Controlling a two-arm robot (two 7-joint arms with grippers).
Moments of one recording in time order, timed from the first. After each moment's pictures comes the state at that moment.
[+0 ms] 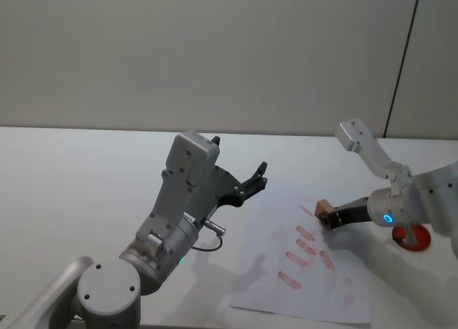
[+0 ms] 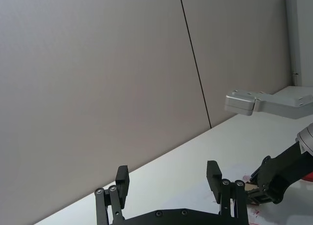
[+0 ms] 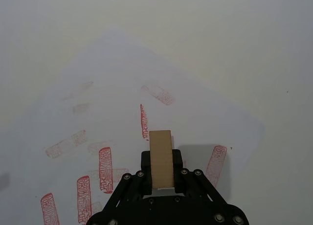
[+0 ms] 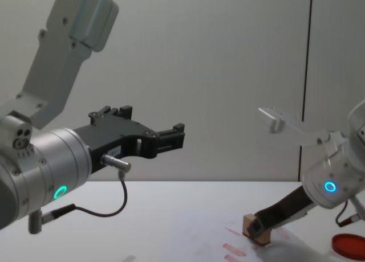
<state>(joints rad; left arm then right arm) -0.24 0.38 0.45 -1.63 -0.20 0.01 -0.01 0.77 0.07 -0.38 -0.79 -0.02 0.70 0.52</state>
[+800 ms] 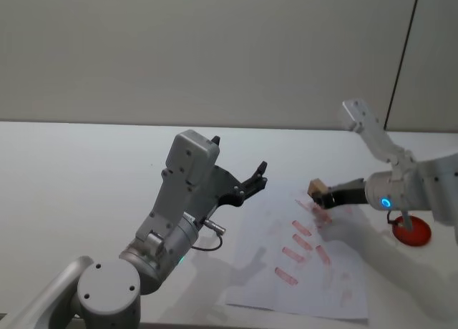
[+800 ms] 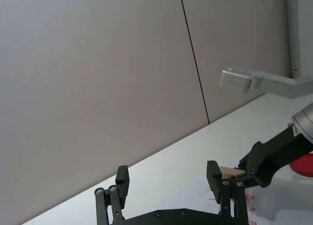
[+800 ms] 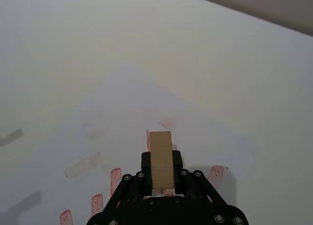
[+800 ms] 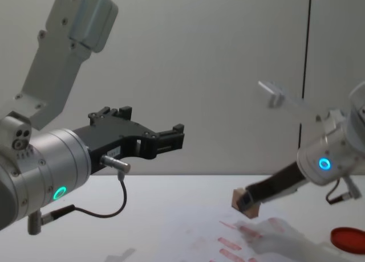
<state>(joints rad) -0.24 0.38 0.45 -1.63 -0.20 0.01 -0.01 0.76 0.08 -0.36 -0.89 0.03 0.68 0.51</state>
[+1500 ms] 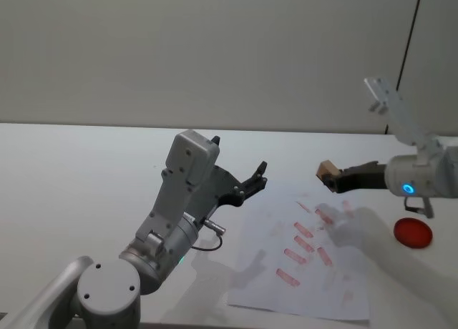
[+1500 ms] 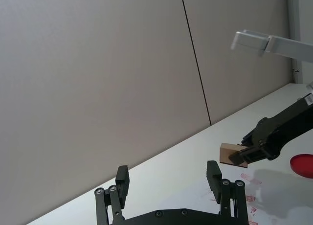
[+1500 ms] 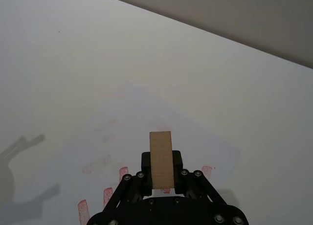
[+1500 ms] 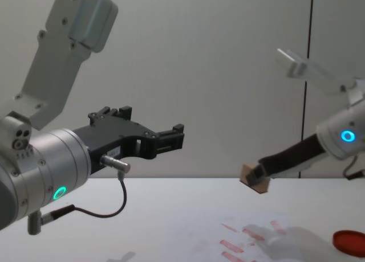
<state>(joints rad) -0.24 0.38 0.45 -1.63 -0.20 0.01 -0.01 0.72 0.13 -0.32 -1.06 0.05 0.73 0.57</state>
